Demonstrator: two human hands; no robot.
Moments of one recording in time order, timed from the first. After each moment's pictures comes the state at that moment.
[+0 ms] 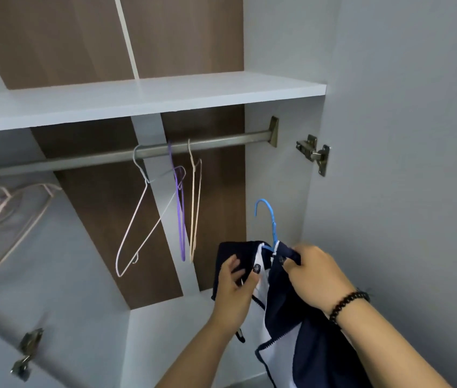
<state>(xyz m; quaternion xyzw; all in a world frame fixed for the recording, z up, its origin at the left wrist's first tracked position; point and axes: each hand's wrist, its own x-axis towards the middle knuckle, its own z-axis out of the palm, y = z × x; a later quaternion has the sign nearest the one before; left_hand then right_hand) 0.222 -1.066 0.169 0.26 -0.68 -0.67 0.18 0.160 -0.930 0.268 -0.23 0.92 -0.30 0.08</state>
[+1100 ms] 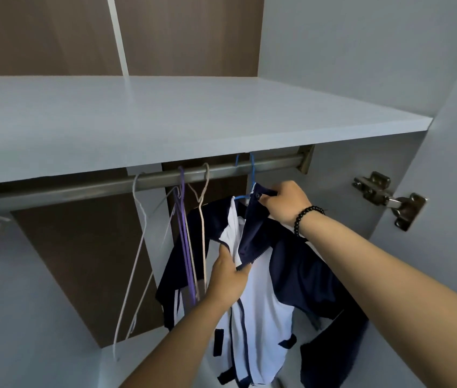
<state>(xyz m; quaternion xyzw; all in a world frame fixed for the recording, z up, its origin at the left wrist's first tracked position) 0.102 -1.245 0.175 0.17 -0.79 -0.56 0.16 0.001 -1.146 0.331 -0.21 0.90 -0.37 0.04</state>
